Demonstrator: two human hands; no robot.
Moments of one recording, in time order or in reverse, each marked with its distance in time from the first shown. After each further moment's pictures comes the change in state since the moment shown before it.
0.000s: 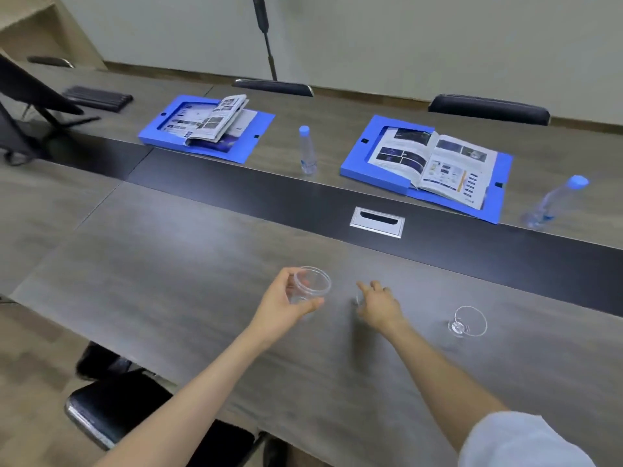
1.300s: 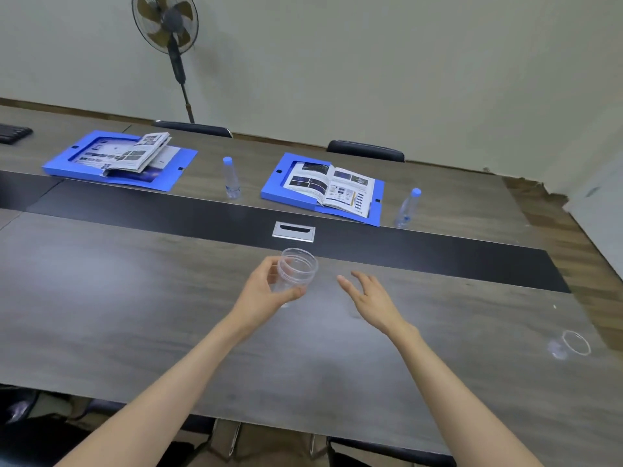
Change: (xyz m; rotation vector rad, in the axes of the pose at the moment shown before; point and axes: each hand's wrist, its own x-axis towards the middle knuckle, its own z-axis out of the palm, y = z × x) left_hand -0.107 0.077 0.047 -0.081 -0.185 0.241; right_hand -0.236 0.064 -0.082 0.591 0.330 0.134
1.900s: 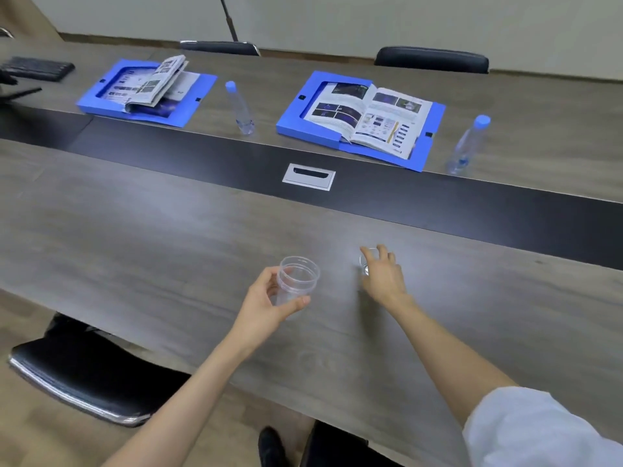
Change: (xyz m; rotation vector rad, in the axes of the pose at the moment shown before) left_hand 0.019 -0.057 0.121 0.090 0.174 -0.266; right_hand 0.151 0.142 0.033 -0.544 -0.158 -0.141
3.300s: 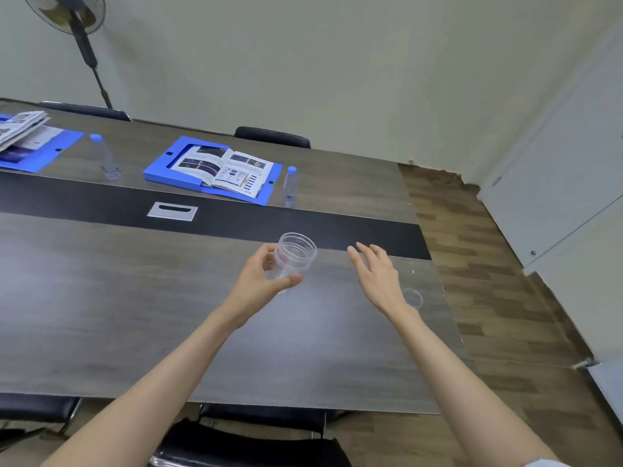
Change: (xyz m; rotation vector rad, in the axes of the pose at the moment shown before) left_hand -0.150 0.145 0.216 -0.142 -0.250 0.309; right_hand -0.301 0.220 -0.166 0.471 0.463 0.236
